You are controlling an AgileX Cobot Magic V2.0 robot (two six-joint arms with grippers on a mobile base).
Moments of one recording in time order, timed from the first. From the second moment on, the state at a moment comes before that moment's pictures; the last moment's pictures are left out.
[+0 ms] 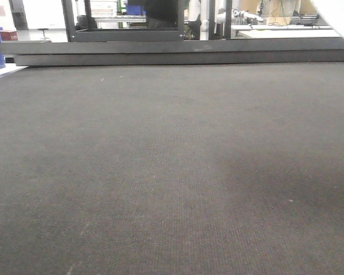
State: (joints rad) left arm -0.02 -0.01 0.03 -0.13 0.05 0.16; right arm 0.11 0.17 -0.42 0.18 0.33 -0.10
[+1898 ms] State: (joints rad) left arm -0.02 -0.01 0.03 -0.13 0.05 0.16; right arm 0.11 0.17 -0.42 0.18 0.33 -0.10
